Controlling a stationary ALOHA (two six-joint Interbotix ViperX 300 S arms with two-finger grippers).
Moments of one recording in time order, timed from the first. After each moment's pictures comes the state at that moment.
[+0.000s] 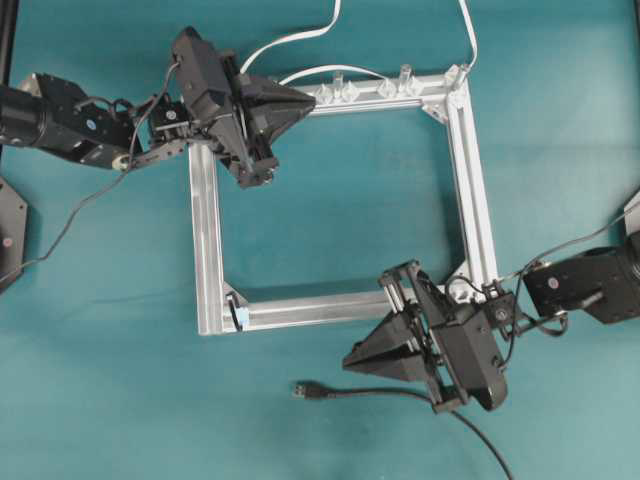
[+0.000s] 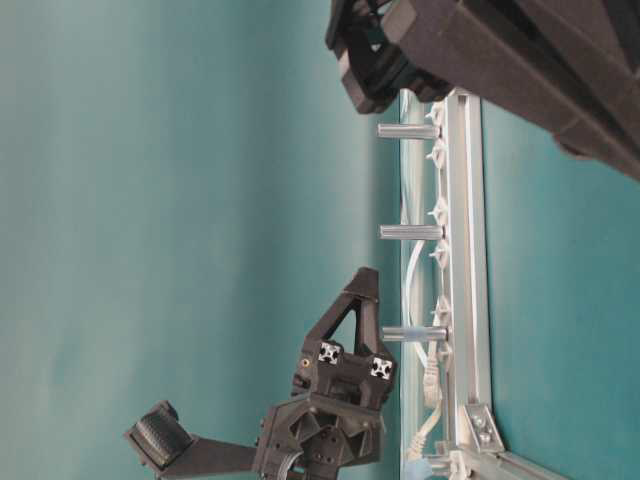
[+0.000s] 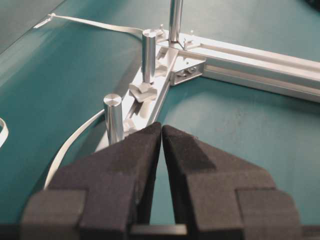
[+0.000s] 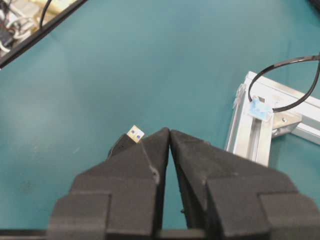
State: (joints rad) left arm 0.28 0.16 0.84 -0.11 -0.78 0.01; right arm 0.28 0.16 0.84 -0.11 -0.78 0.00
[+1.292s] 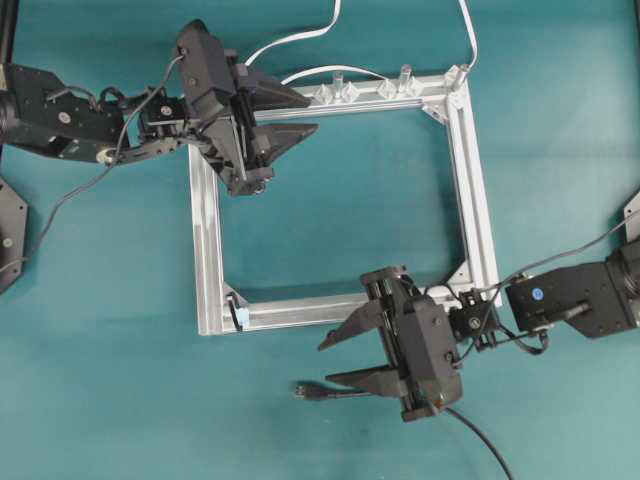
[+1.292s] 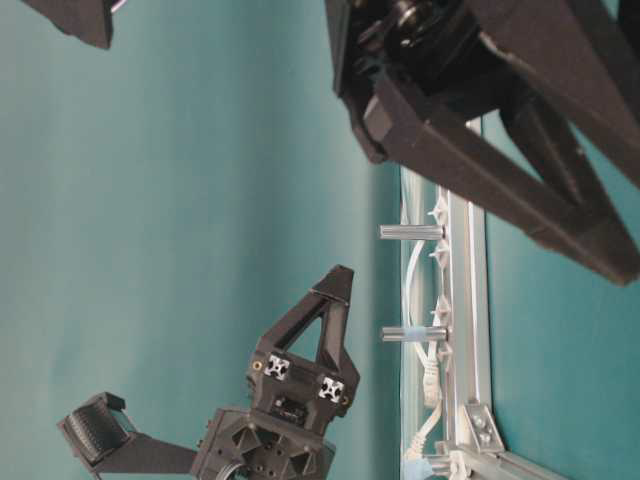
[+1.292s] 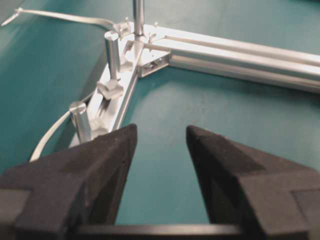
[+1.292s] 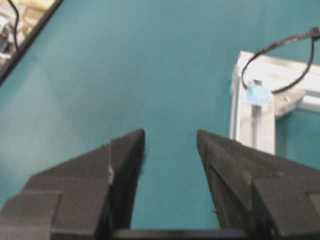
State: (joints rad) left arm 0.25 0.01 0.81 -0.07 -0.49 0.01; right arm 0.31 0.16 0.73 0.10 -0.58 0.06
